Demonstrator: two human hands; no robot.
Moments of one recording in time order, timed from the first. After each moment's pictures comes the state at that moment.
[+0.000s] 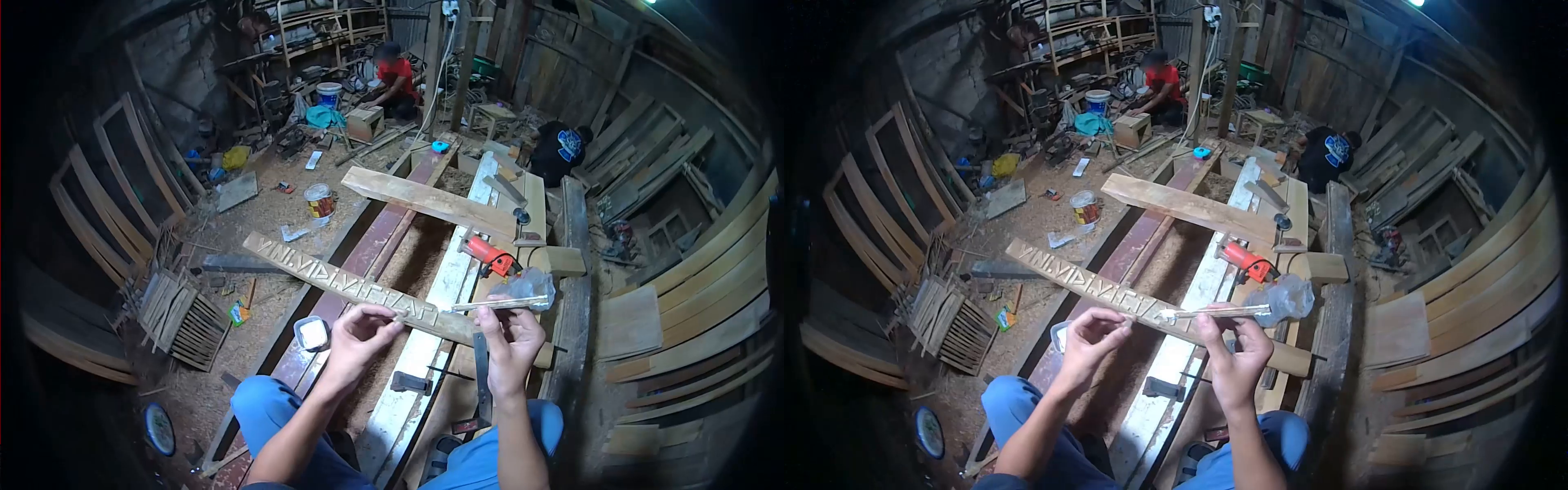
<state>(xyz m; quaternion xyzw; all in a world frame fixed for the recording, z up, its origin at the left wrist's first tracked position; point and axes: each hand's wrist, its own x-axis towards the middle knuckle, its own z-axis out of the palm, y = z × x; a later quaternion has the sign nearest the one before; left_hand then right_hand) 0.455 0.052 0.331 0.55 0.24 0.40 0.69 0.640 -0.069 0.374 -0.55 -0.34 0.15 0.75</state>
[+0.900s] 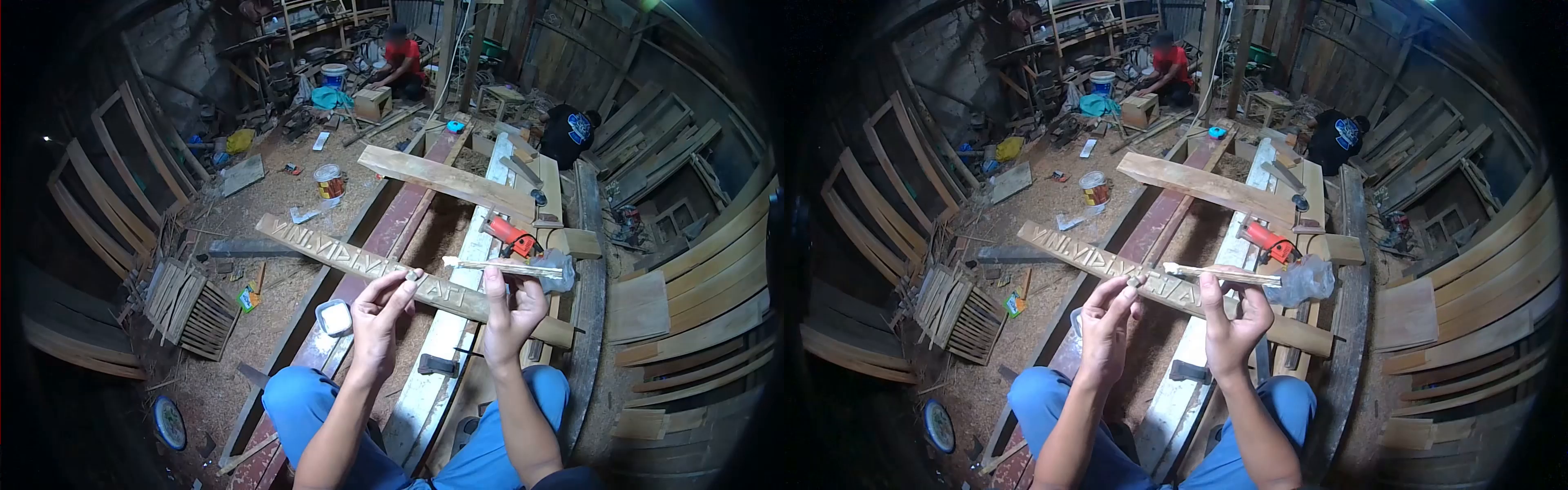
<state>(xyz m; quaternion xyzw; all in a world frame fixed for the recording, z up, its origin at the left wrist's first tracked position) 0.437 0.065 0.341 0.39 0.24 0.49 0.74 0.579 -0.007 0.367 -0.51 -0.35 0.07 0.78</state>
